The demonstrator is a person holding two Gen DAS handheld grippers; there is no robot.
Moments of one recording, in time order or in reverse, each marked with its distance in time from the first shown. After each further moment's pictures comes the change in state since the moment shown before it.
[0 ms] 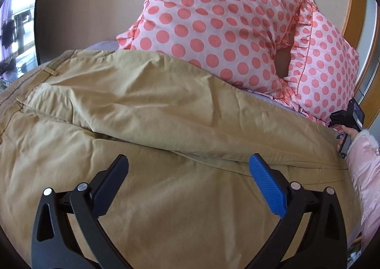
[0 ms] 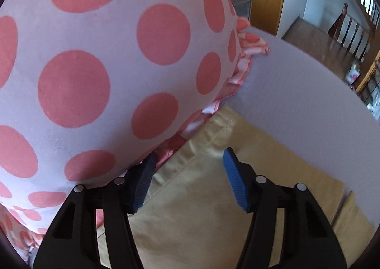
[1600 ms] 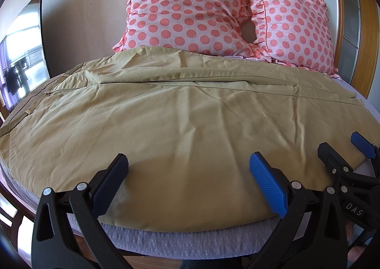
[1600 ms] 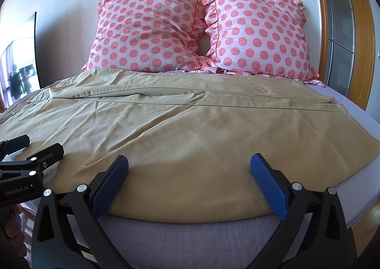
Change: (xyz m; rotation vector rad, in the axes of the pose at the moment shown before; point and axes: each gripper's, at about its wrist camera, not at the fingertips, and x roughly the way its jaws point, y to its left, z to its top) left arm -0.104 -0.063 -0.170 0.232 -0.093 0.114; right arm -0.238 -0.086 -0.384 -0.615 -0.430 0.628
